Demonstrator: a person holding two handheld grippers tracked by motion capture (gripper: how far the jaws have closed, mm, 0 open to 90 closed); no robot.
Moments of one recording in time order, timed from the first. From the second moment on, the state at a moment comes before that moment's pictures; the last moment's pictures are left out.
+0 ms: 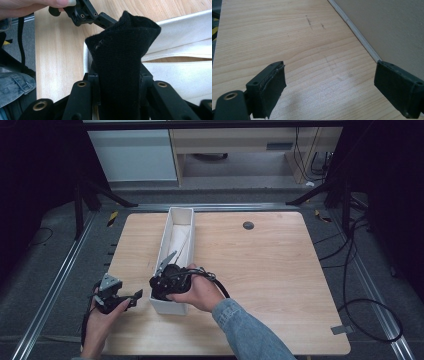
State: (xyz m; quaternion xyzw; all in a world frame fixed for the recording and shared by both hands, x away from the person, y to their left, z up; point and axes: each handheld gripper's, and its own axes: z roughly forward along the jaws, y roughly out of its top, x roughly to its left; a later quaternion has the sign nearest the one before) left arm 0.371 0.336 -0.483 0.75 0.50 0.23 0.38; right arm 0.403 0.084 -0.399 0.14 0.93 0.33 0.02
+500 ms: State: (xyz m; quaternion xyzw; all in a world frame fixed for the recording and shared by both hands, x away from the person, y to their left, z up) left arm 0.371 0.336 -0.484 0.75 0.50 0.23 0.38; right arm 0.403 0.081 -0.396 0.15 0.93 0.34 0.01
